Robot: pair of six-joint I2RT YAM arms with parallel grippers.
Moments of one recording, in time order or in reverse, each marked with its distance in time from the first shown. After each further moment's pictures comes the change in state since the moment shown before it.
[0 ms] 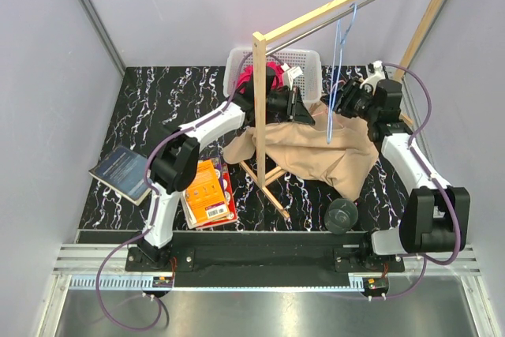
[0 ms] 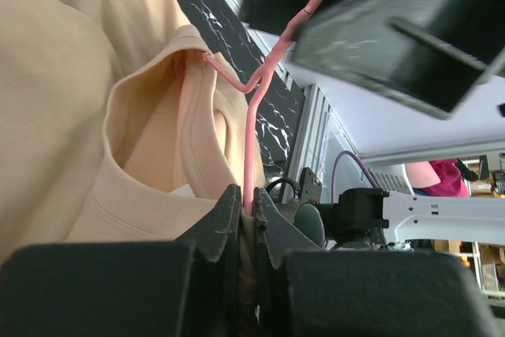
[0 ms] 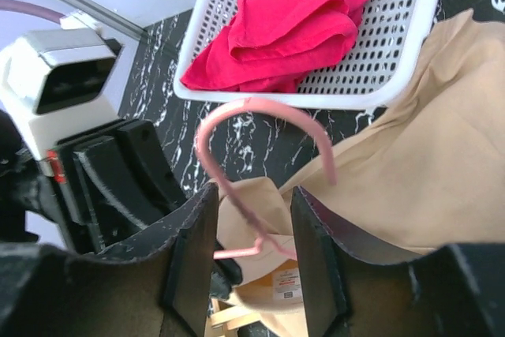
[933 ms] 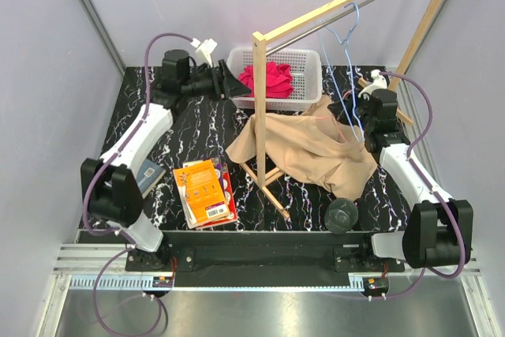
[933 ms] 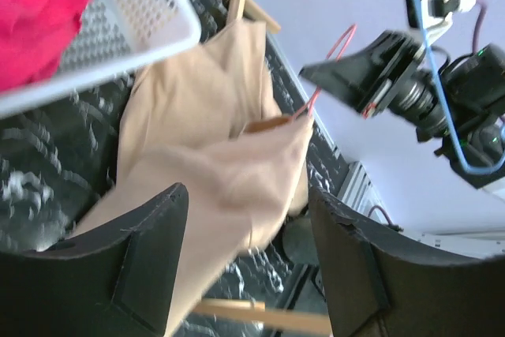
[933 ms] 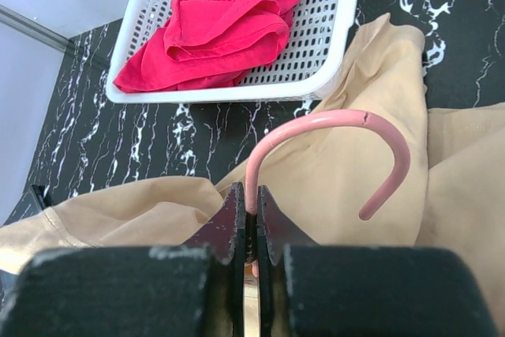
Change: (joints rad) left arm 0.362 -0.509 -0.332 -0.107 -0.070 0.085; right arm 0.050 -0.090 -0.103 -0.015 0.222 -0.095
